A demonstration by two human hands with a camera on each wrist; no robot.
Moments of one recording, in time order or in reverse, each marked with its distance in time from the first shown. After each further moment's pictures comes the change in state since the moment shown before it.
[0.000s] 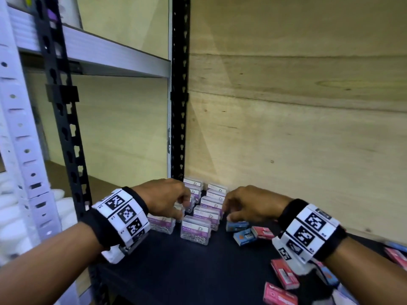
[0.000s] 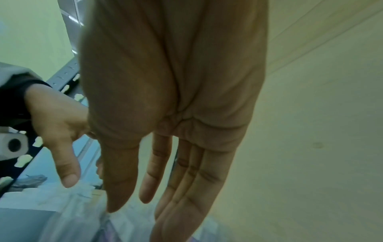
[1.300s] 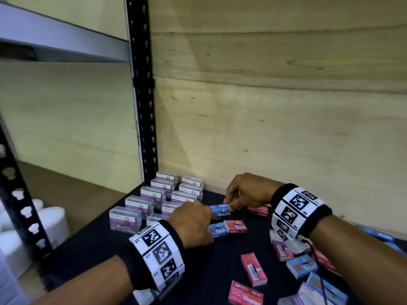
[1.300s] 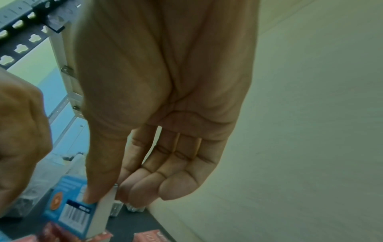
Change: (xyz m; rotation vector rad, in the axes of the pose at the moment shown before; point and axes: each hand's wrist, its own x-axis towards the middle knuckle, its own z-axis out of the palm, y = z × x) left_hand 0.057 0.131 0.048 0.015 -0.005 -0.142; right_hand 0.006 0.089 -0.002 0.054 -0.028 0.077
